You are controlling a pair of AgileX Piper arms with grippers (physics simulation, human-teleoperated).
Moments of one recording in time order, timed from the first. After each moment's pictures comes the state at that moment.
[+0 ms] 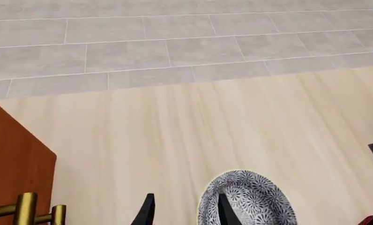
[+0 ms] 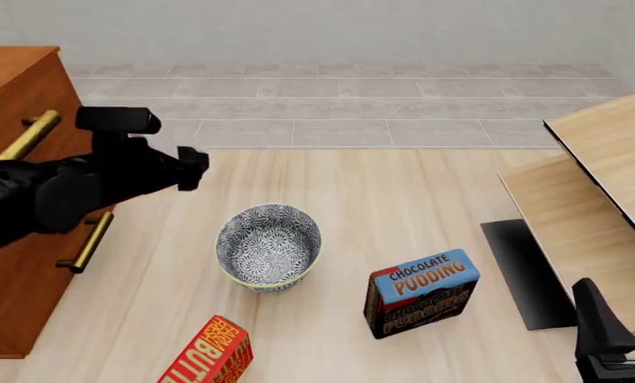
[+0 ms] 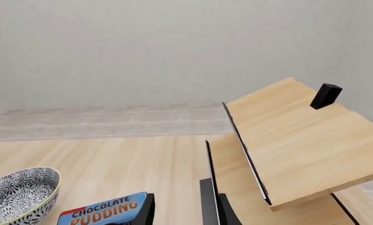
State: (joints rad) left arm -0.25 1.36 -0.88 0.10 -0.12; right arm -0.01 0.00 -0.01 -0.02 0.04
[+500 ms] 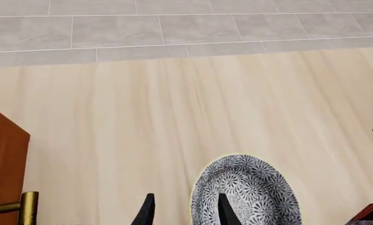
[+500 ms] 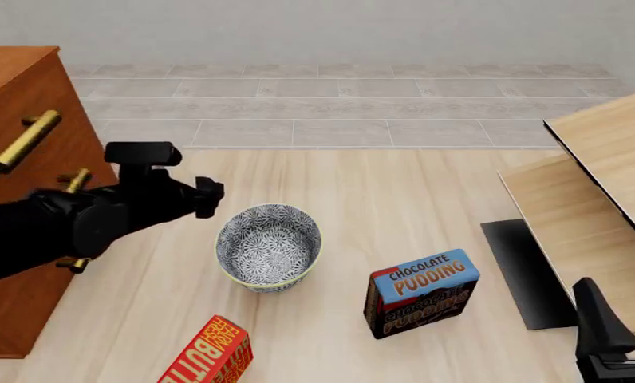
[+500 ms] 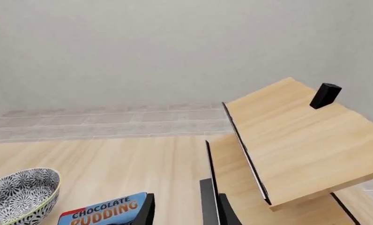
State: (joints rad) left arm -0.28 1.44 -0.79 0.00 -0.17; right arm -0.01 0.00 -0.01 -0.02 0.04
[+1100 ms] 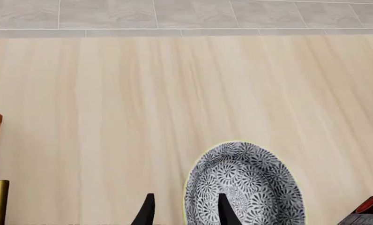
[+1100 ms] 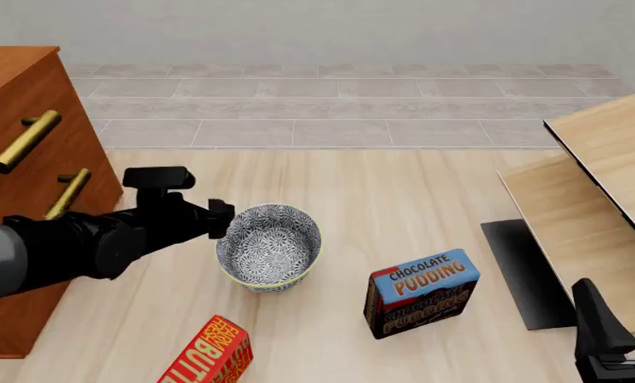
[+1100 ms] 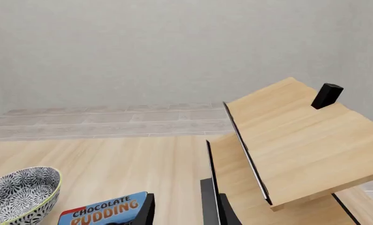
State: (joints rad) left arm -0.32 1.52 -0.72 -0.10 -0.22; right arm 0.00 0.00 -0.01 -0.02 0.04
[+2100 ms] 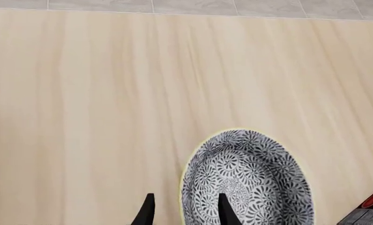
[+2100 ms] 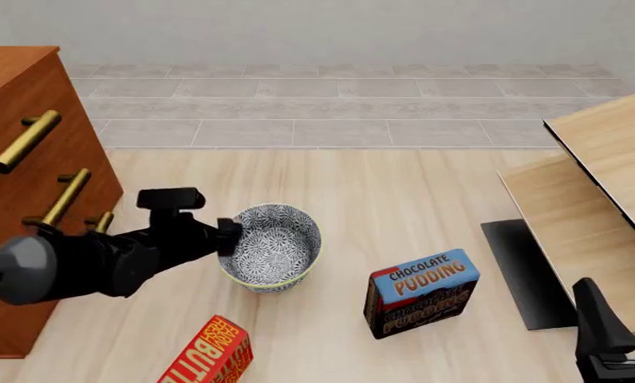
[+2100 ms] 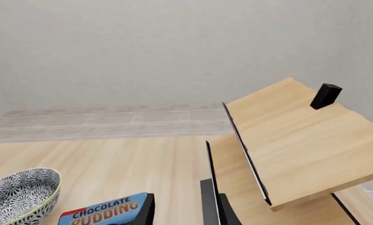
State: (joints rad) left arm -0.34 1.60 -0.67 -0.20 -0.27; right arm -0.01 0.00 -0.01 -0.02 0.04
